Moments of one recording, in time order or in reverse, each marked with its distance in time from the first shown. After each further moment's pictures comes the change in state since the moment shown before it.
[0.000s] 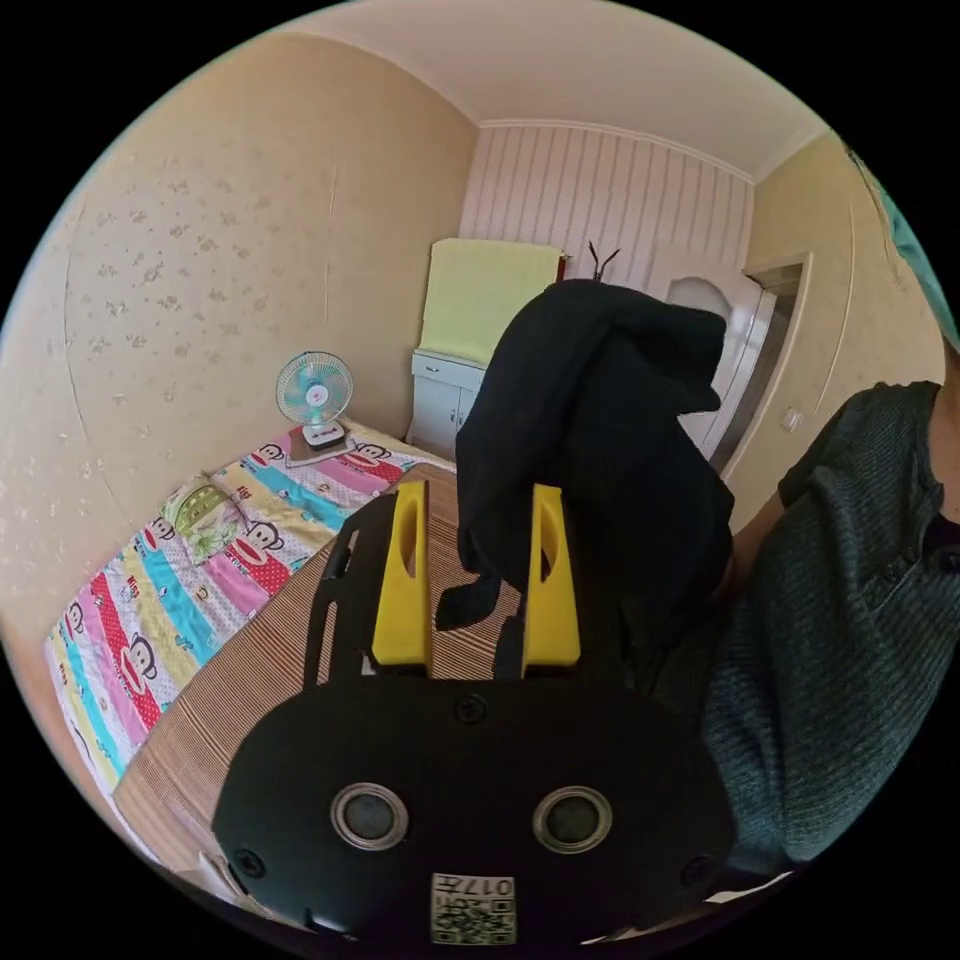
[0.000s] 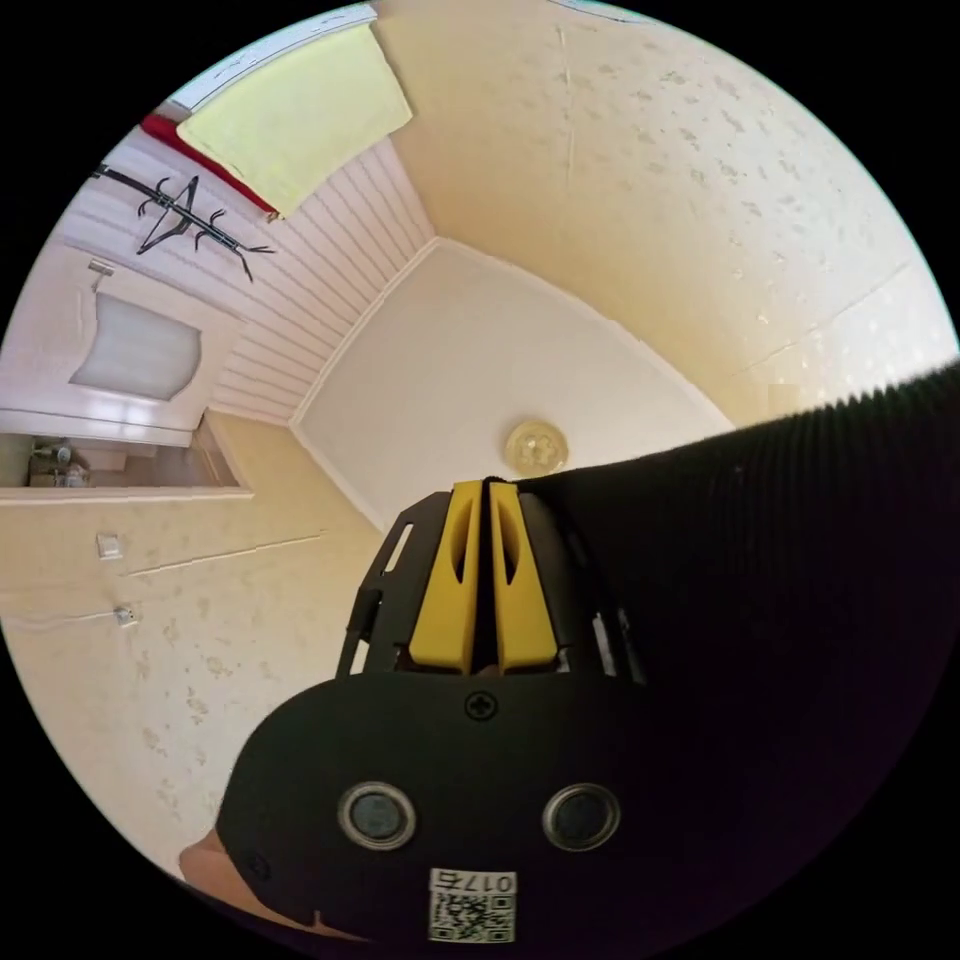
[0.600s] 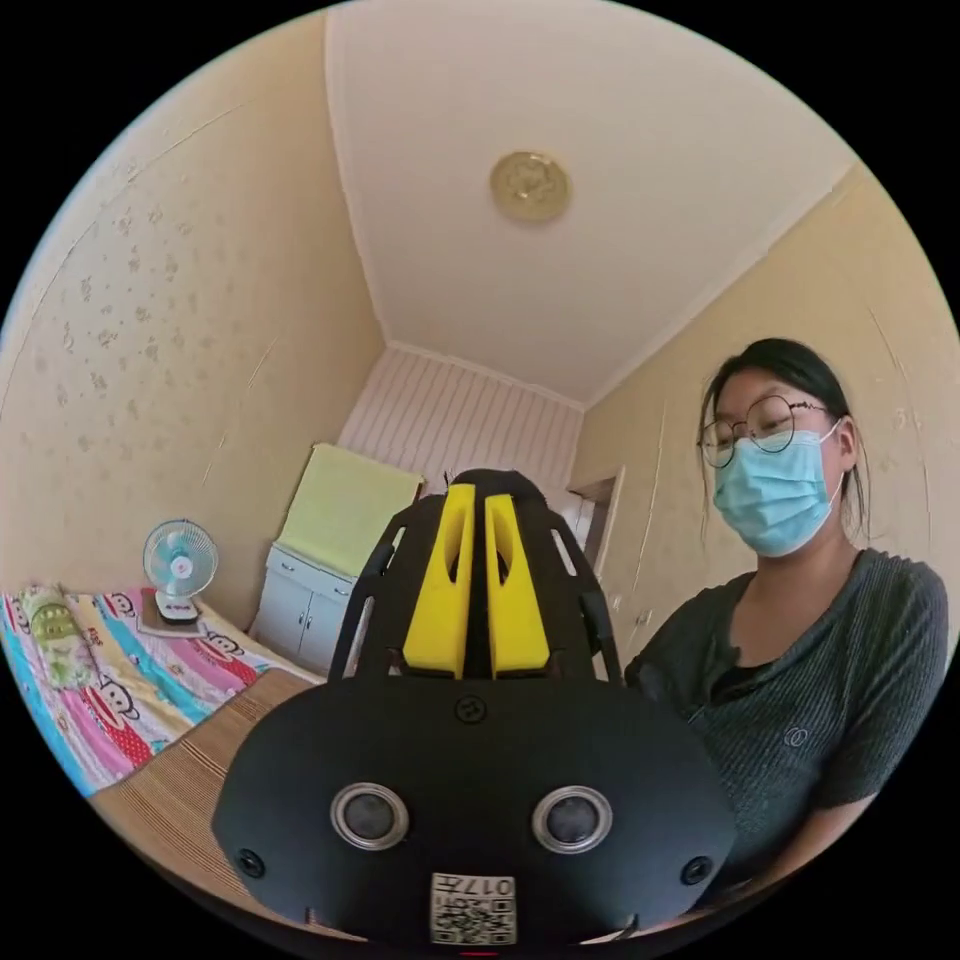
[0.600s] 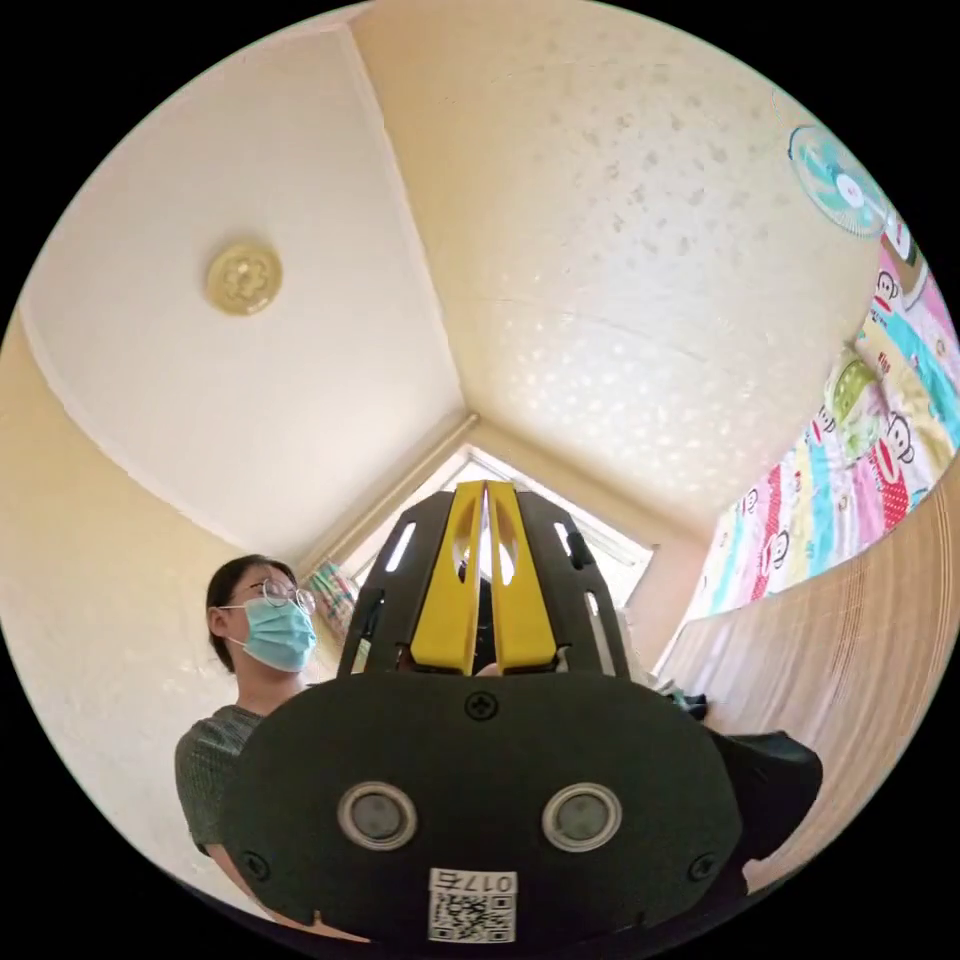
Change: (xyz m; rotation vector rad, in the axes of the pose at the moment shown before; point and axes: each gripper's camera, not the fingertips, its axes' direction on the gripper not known) left arm -0.030 0.010 -0.221 0.698 0.488 -0.014; right arm 0.065 0.064 -0.043 -0.466 1.172 -0.191
